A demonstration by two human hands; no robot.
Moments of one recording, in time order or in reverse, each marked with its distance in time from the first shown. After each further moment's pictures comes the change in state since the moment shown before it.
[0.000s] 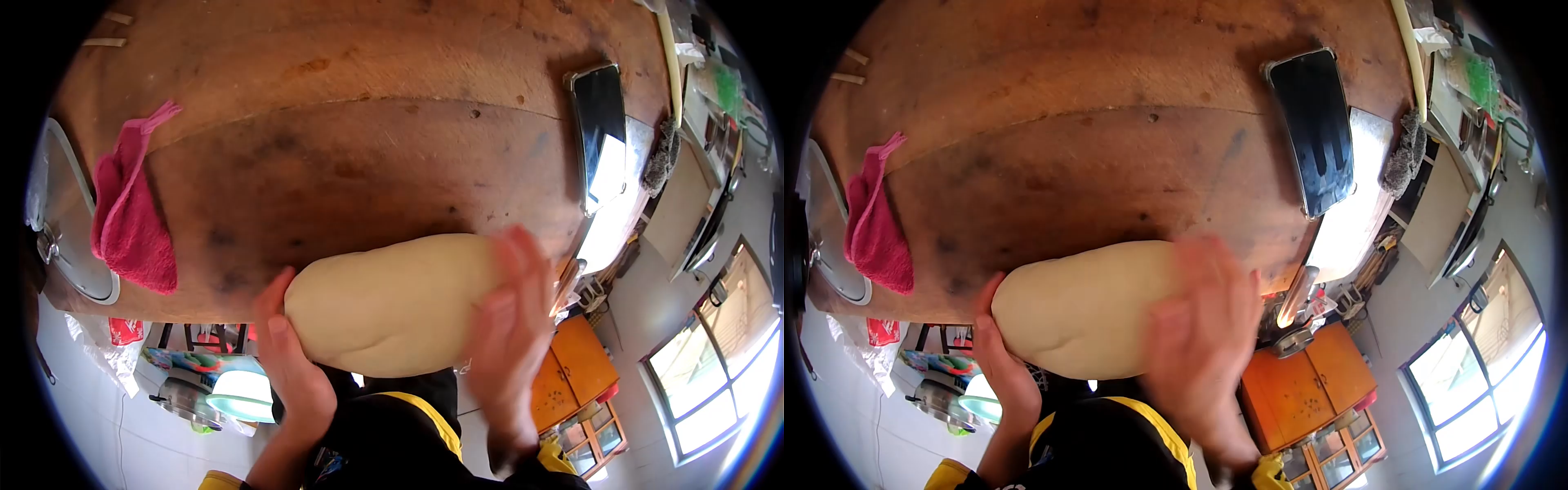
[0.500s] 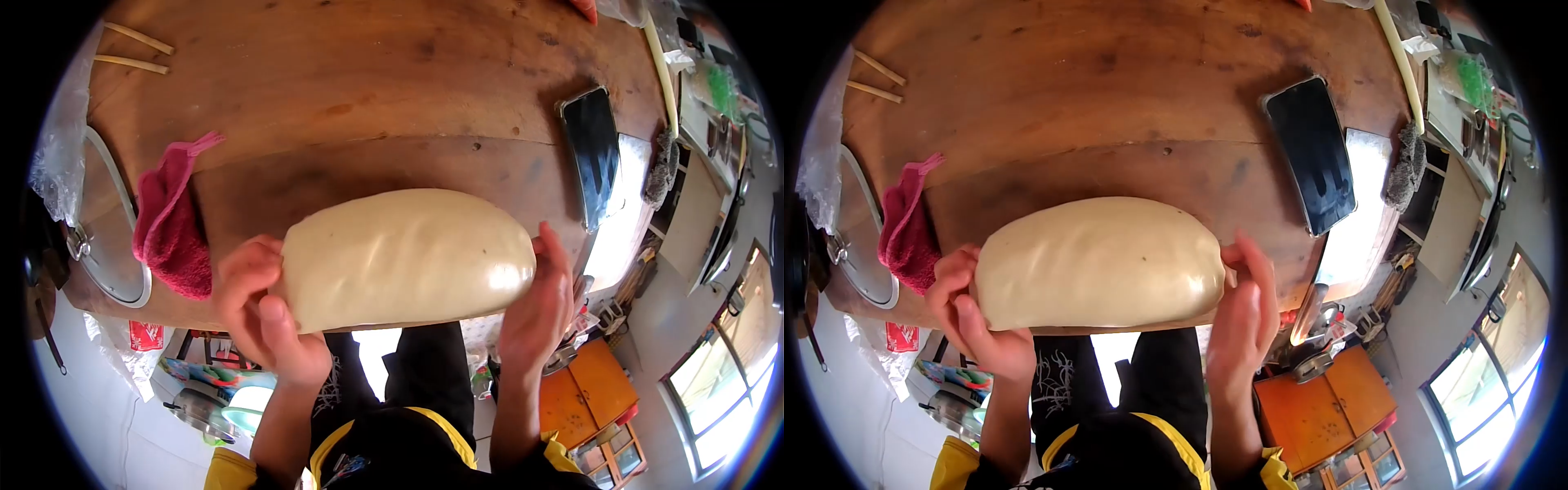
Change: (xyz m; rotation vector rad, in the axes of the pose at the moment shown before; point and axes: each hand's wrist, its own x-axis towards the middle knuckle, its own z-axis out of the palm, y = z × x) left_hand 0.064 0.019 0.008 -0.289 0.207 0.898; right_hand 0.012 0.033 0.018 0.931 0.252 0.057
